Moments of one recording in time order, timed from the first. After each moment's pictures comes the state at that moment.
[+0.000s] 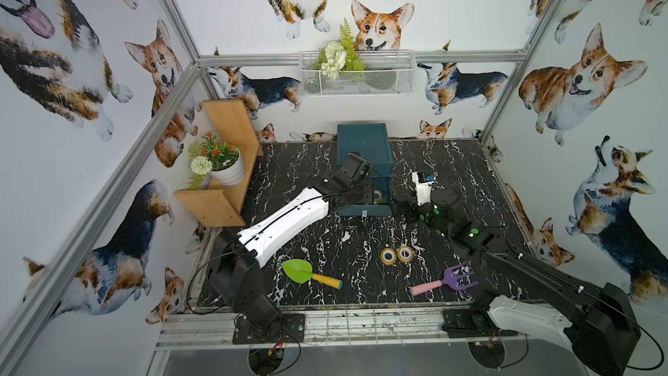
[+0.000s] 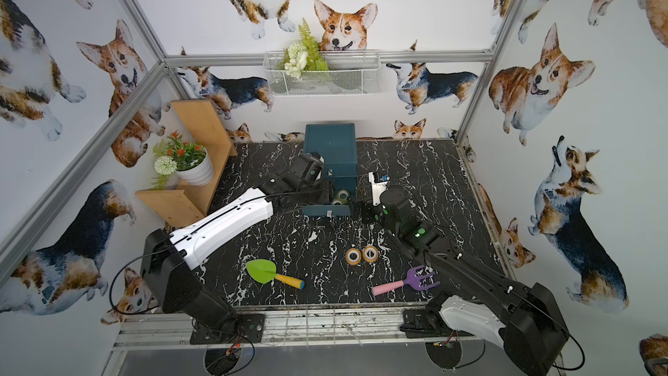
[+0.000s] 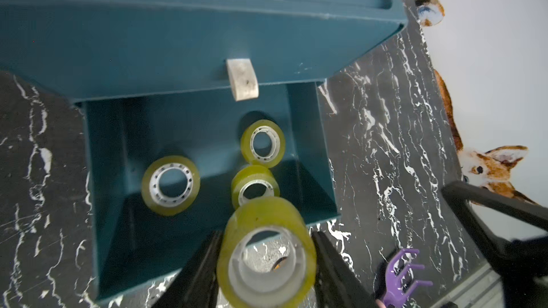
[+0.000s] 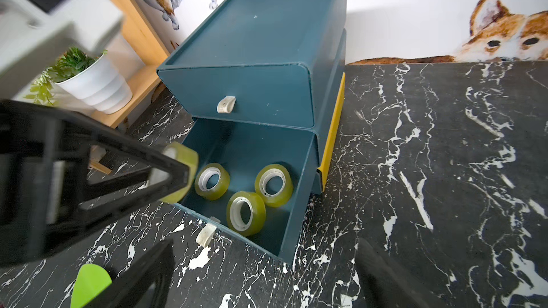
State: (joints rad) left arm -0.70 1.67 1.47 -0.66 -0.05 -0.62; right arm 0.62 1.05 0.71 -0.05 0.12 0.36
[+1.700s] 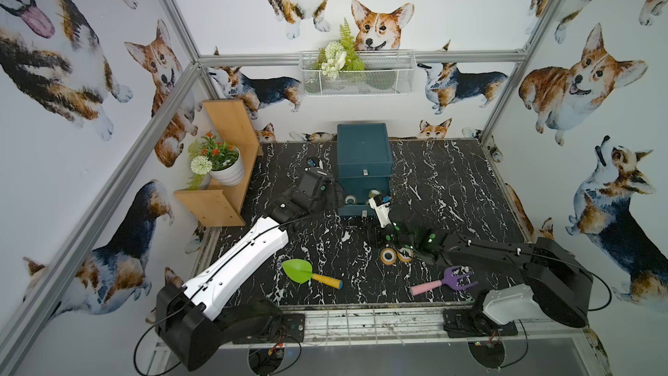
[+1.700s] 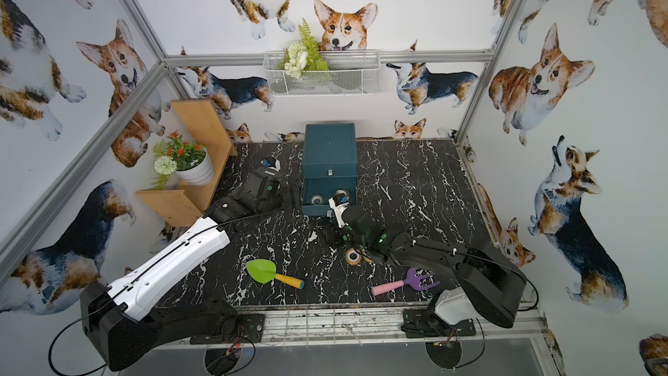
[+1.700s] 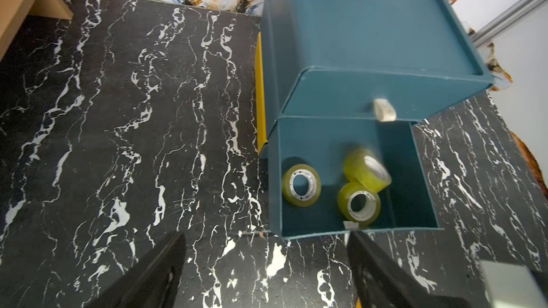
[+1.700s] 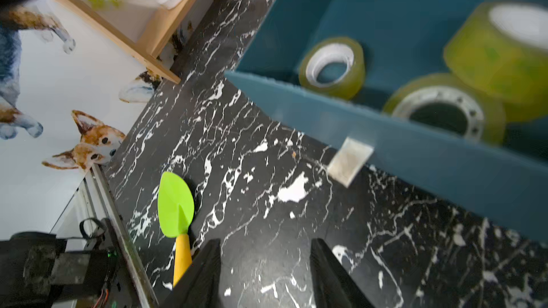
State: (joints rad) left arm -0.57 1.22 1.10 -0.61 -0.29 -0.52; right arm 0.86 1.42 0.74 0.16 -0.05 0.54
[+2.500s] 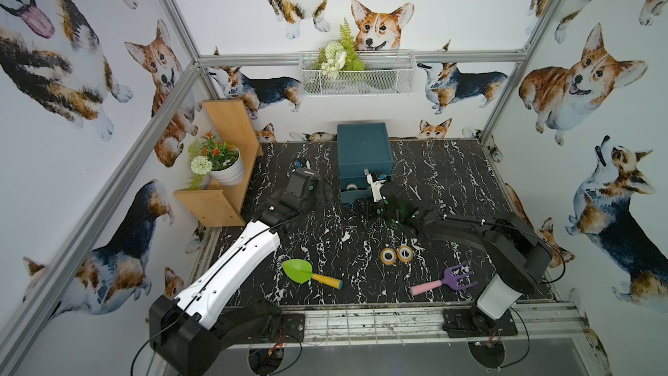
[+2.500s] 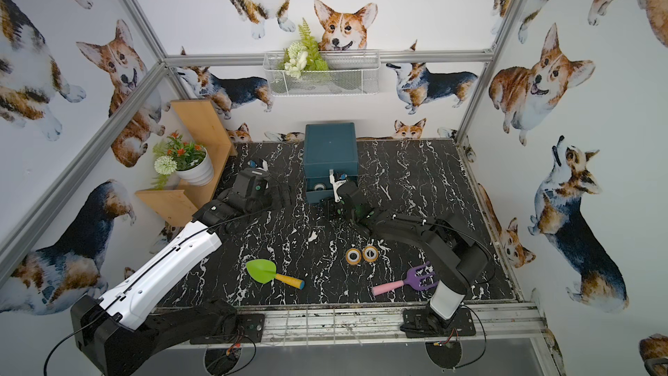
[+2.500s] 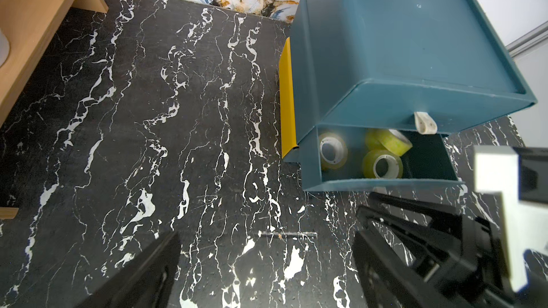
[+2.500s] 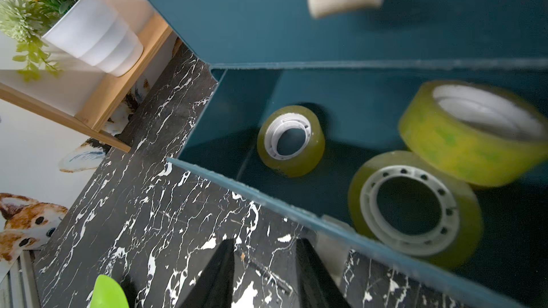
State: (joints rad) left arm -0.49 1.17 1.07 -0.62 -0.26 -0.52; right arm 0.72 1.69 0.95 0.25 0.00 0.48
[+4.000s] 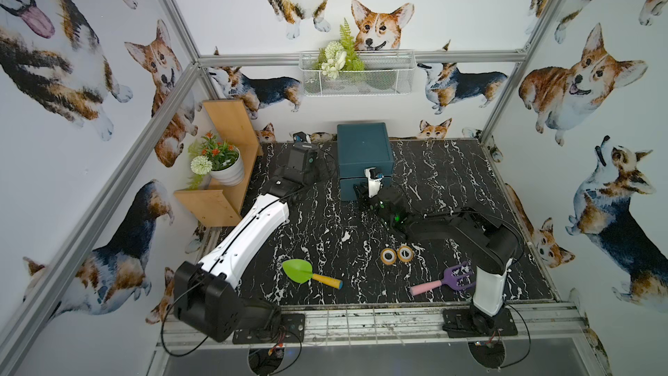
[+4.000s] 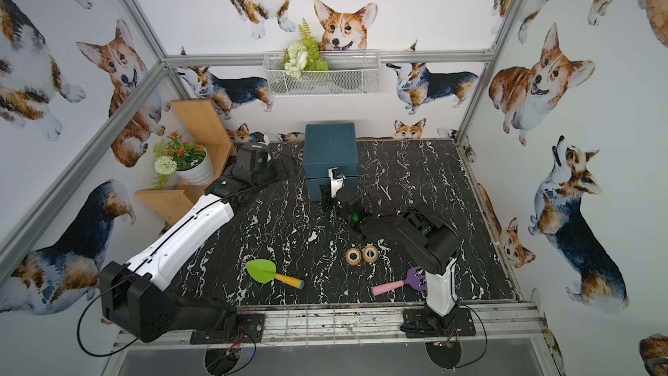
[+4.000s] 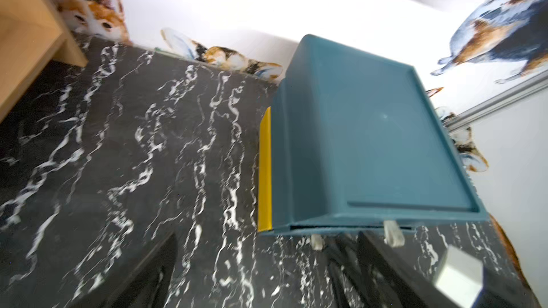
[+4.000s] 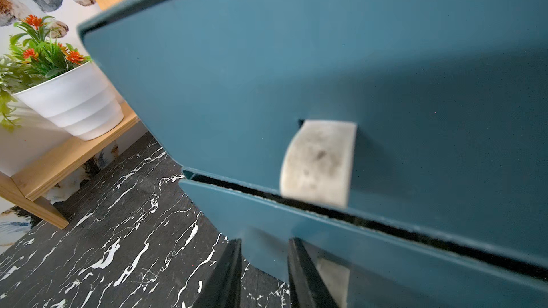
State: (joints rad) left arm -0.39 1.45 1.29 -0.40 -0.16 -0.50; right arm 0.72 1.89 0.92 0.77 0.20 0.30
